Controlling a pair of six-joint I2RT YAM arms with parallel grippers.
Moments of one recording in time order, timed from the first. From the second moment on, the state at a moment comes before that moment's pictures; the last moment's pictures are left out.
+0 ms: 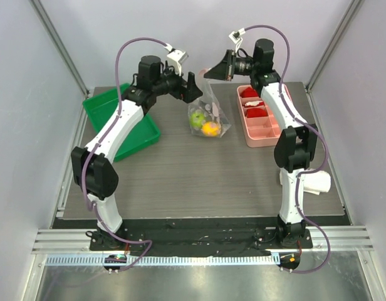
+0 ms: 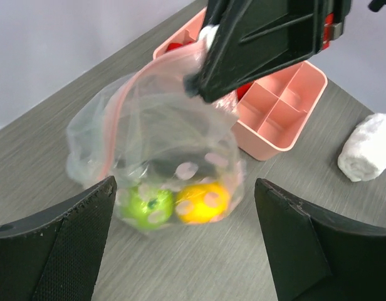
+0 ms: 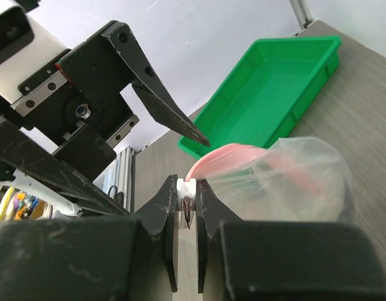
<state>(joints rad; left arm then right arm) -0.40 1.83 1.83 -0.30 0.51 -0.04 0.20 2.19 2.16 0.03 -1.18 0.59</state>
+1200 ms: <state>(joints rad) -0.34 2.07 1.99 -0.29 0.66 0.16 0.22 2.36 1.98 1.04 -1.37 1.65</state>
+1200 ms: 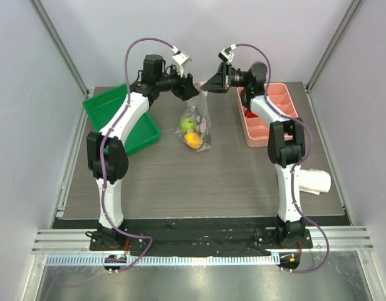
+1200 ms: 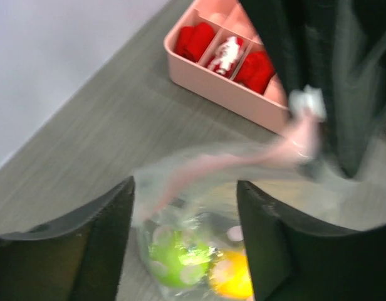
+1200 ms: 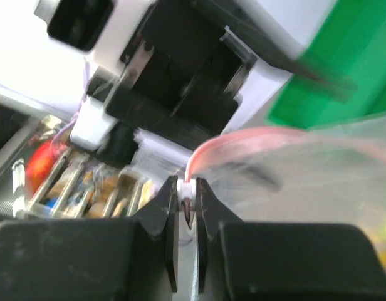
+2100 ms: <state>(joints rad) -0.34 1.82 1.75 -0.26 0.78 0.10 0.25 2.08 2.19 -0.84 -1.03 -0.21</state>
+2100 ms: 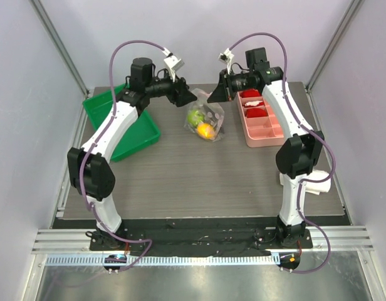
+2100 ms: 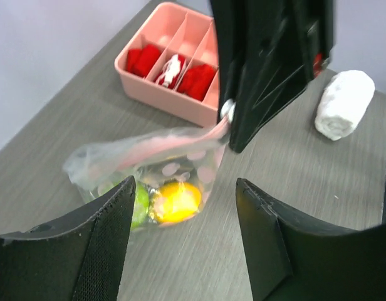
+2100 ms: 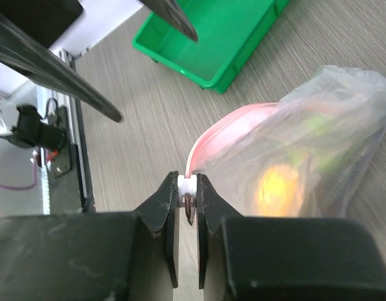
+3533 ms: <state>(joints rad) -0.41 1.98 1.77 -0.20 1.00 0.21 0.29 2.05 2.17 -0.91 -1.09 -0.25</state>
